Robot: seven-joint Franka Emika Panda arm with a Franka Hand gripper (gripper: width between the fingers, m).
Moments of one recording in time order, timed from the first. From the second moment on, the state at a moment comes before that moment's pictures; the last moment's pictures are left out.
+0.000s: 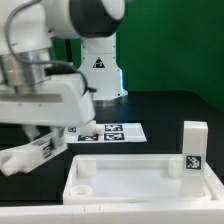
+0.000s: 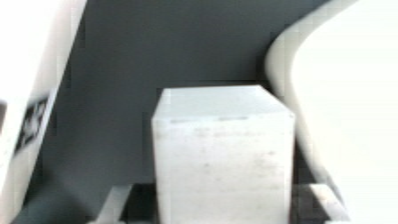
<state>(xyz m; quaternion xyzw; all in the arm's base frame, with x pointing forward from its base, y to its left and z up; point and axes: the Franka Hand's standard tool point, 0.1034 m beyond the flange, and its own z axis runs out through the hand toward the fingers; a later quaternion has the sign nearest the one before) 0.513 -0.108 0.056 -0.95 0.29 0.01 0.07</state>
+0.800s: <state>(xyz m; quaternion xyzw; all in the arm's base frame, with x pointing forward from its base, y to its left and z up) 0.485 -0.025 0.070 -0.99 0.08 -0.01 0.06</state>
